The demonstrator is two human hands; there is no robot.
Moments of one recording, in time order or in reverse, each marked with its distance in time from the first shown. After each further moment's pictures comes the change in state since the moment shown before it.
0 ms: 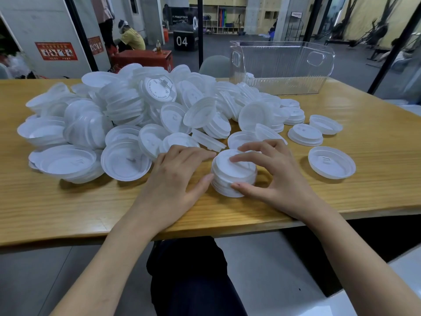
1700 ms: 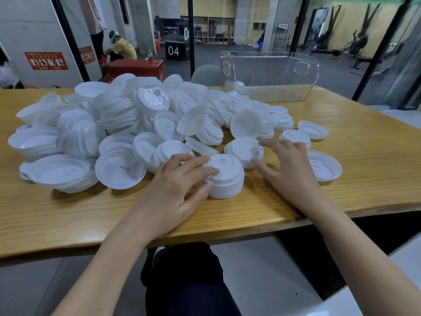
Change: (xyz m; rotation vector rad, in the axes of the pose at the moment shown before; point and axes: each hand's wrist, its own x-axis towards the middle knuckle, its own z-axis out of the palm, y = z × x) left_hand -0.001 -0.002 0.001 -0.099 -0.143 0.038; right_hand 0.005 0.024 -0.014 -0.158 0.076 0.429
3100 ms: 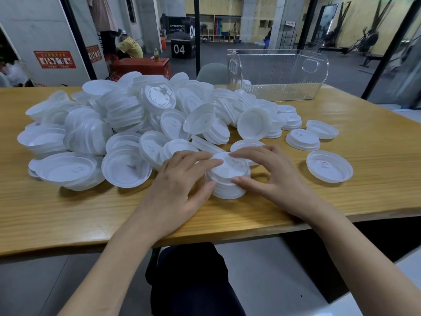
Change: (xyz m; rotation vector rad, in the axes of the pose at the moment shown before) left_hand 0.001 0.002 -0.002 0.029 0.095 0.002; right_hand -0.010 -0.026 0.001 0.200 -0.180 -0.323
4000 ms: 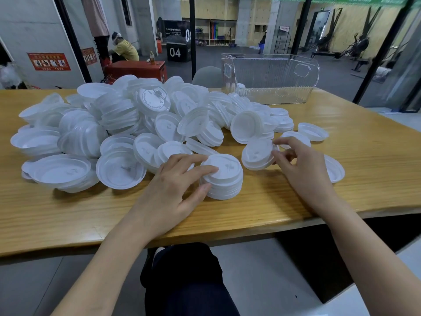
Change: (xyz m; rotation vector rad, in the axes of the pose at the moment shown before) left_hand 0.000 -0.003 0.002 -0.082 -0.033 0.019; right_hand -0.002 0.036 -0.024 0.011 0.323 0.305
